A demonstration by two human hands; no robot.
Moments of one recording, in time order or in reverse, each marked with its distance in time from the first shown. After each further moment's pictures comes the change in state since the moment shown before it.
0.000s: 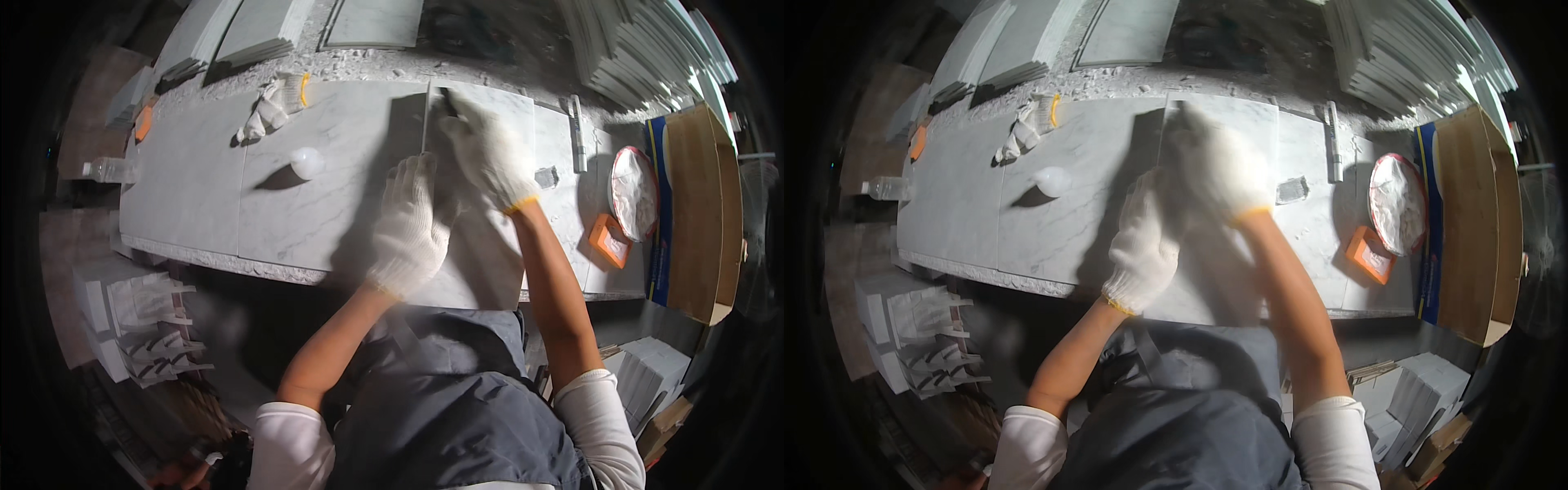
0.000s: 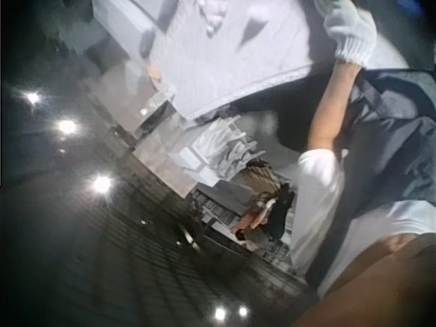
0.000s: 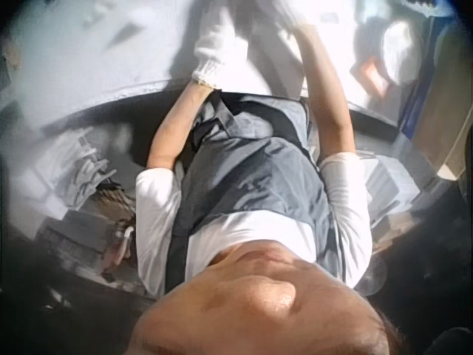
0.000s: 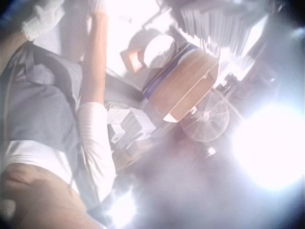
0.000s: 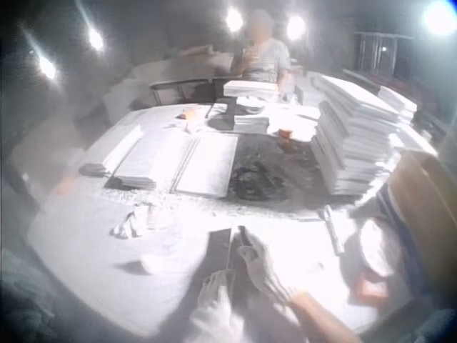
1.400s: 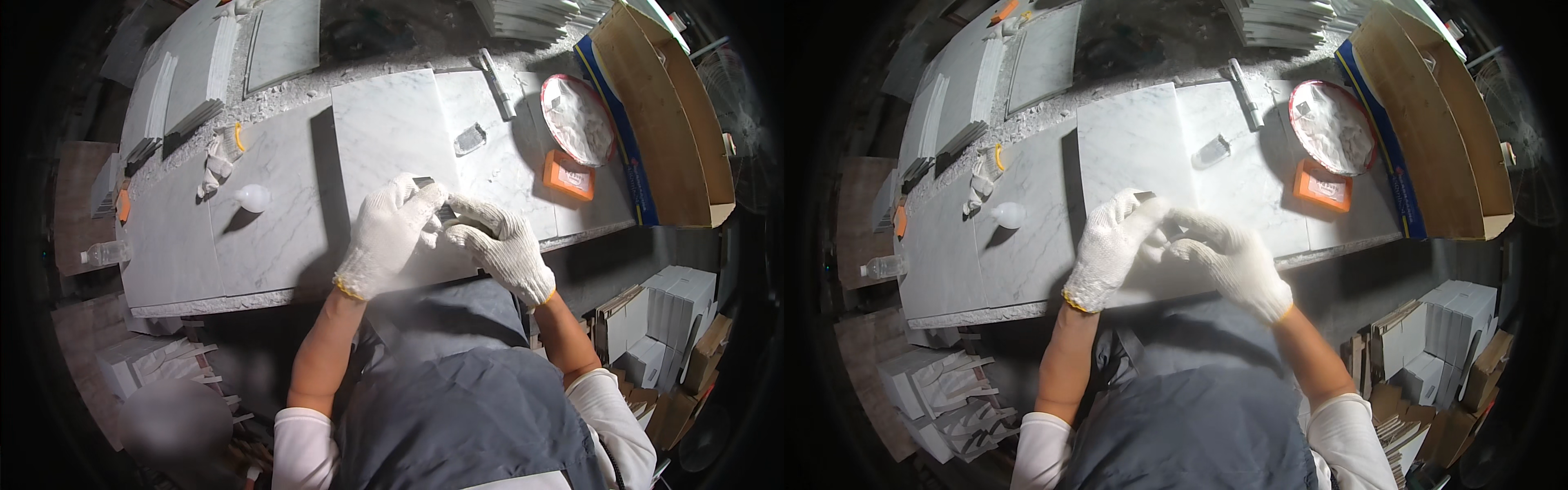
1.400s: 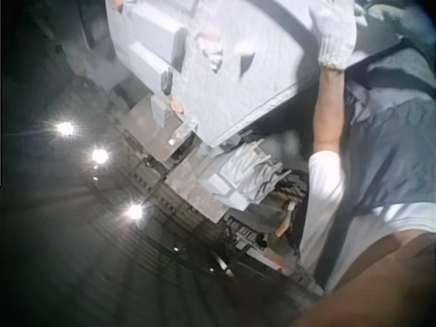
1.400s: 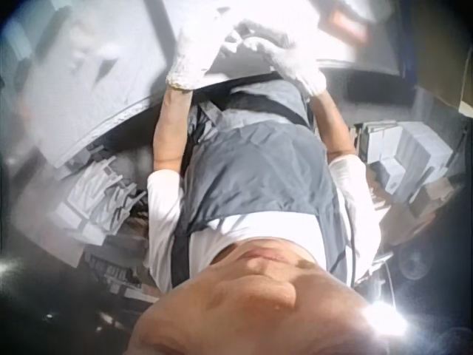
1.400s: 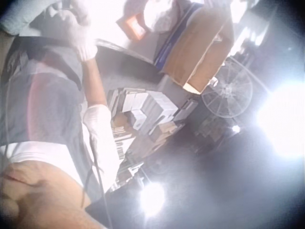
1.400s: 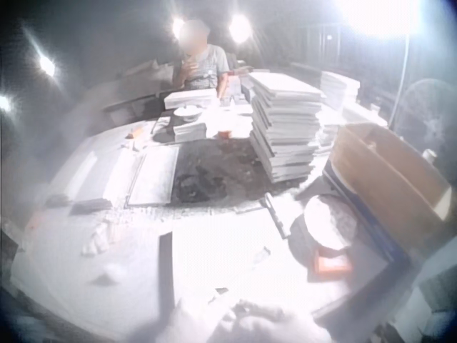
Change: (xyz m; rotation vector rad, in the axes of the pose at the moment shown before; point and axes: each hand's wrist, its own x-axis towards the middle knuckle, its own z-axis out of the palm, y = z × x) left_hand 0.037 0.087 -0.037 -0.764 -0.643 -0.608; right_hand -0.178 0.027 -0.076 0.815 -0.141 0.402
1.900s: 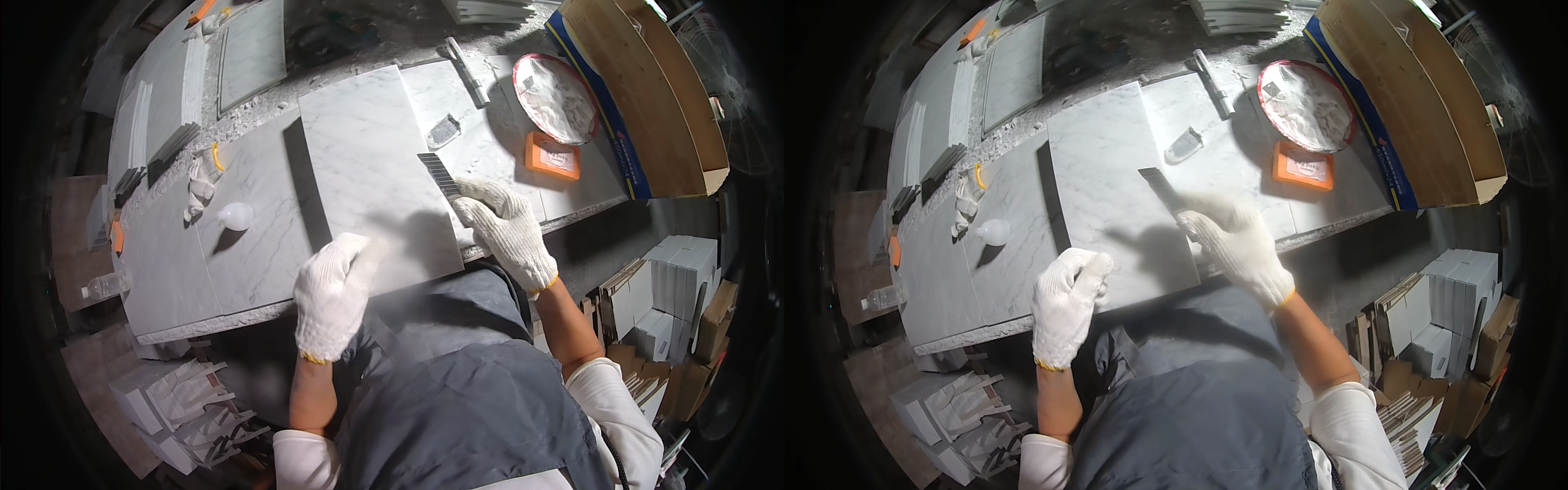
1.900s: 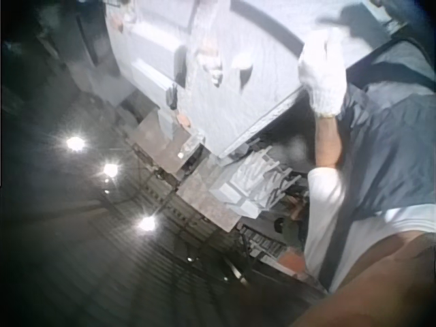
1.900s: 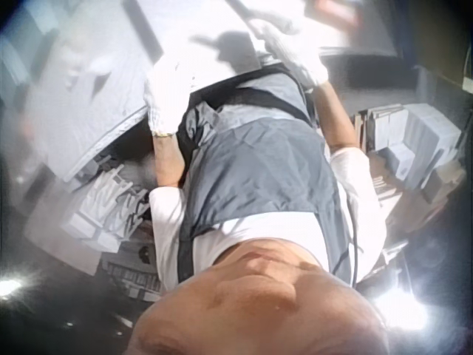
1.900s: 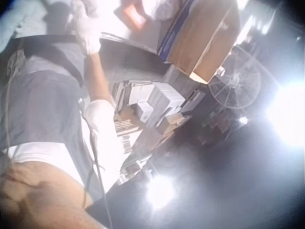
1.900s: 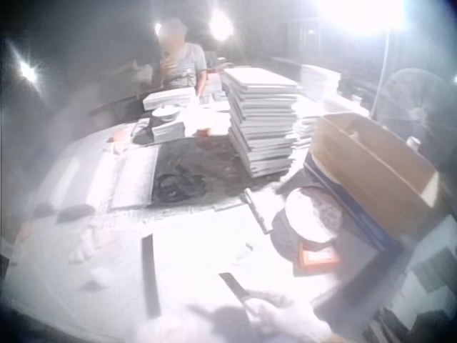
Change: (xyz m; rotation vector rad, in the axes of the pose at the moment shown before) left_hand -0.061 -0.023 -0.025 0.385 0.184 0.107; right_hand -0.002 0.002 -0.020 0.042 0.168 0.041
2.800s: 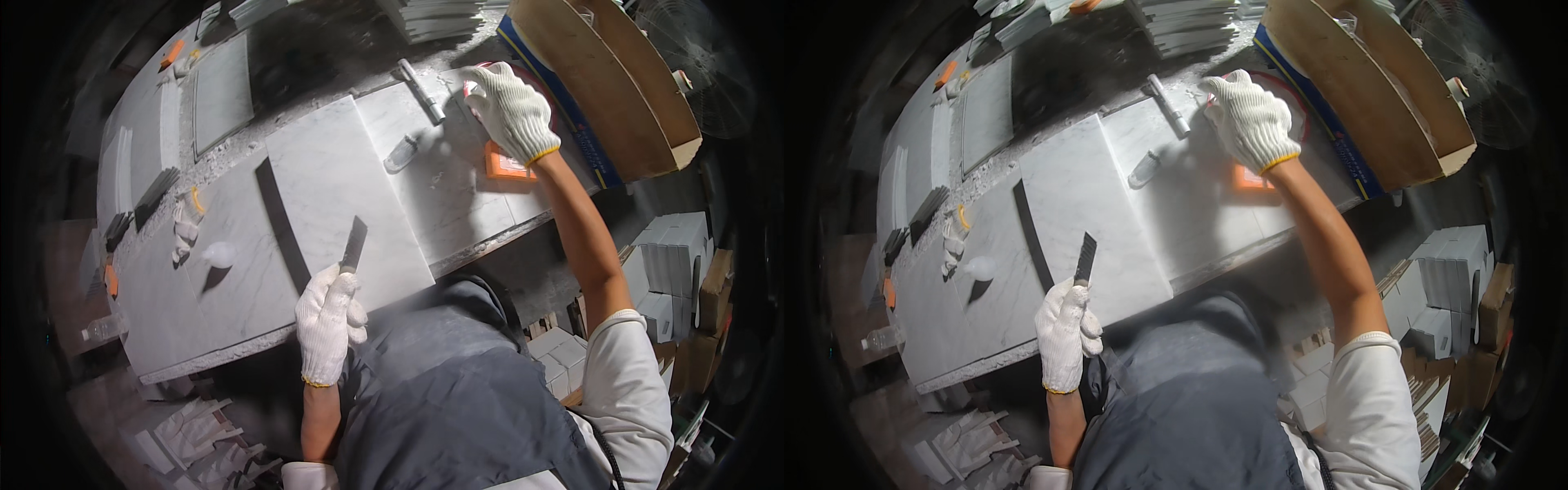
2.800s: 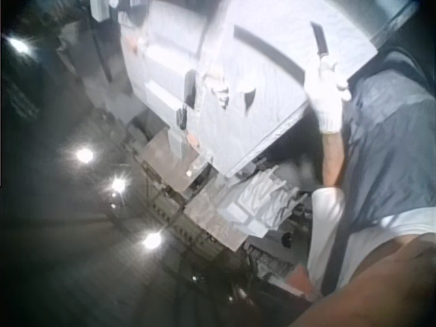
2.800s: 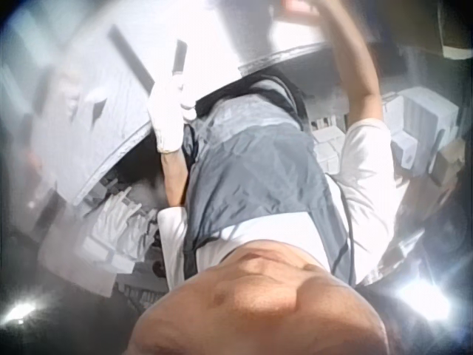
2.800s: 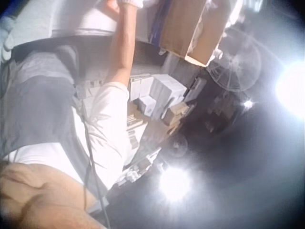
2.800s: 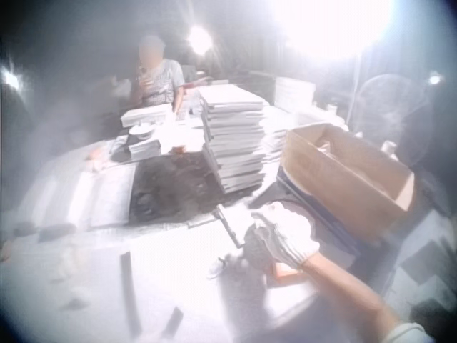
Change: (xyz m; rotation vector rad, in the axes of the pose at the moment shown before) left_hand -0.014 0.000 0.022 -0.573 -0.008 -0.308; right_hand 0.114 -0.047 -0.110 -1.326 0.515 -0.549
